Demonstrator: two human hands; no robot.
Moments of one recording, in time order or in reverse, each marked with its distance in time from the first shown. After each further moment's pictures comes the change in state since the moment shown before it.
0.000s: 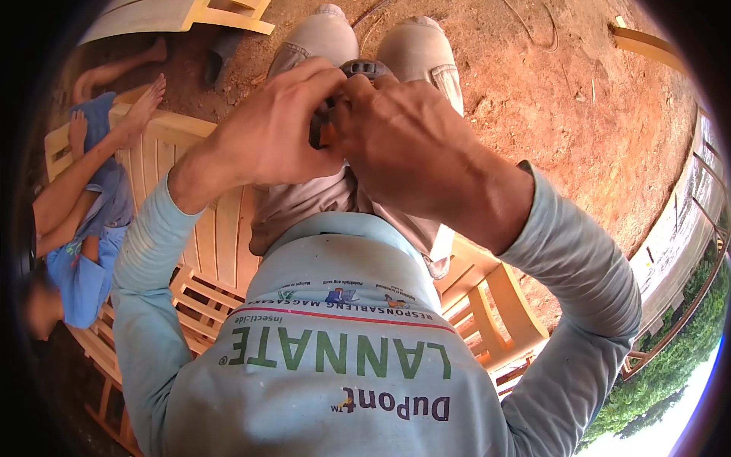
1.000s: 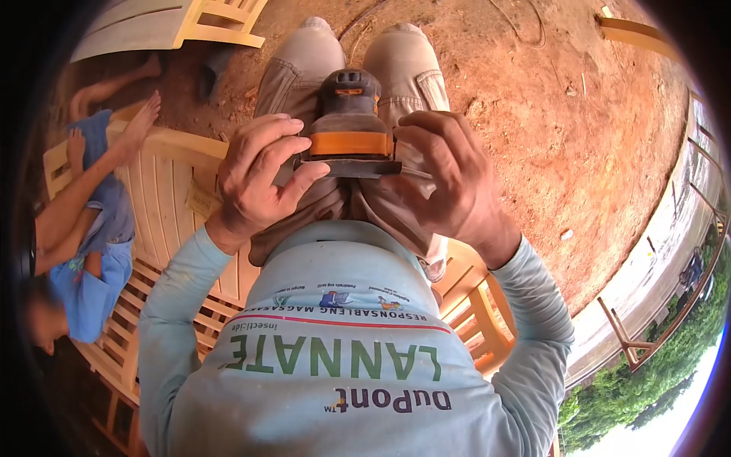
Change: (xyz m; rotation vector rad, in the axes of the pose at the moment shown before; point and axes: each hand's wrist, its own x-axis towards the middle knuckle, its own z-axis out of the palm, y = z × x) left_hand -0.052 -0.023 0.052 0.150 0.612 0.309; right_hand -0.081 0.009 0.027 0.197 0.397 0.190
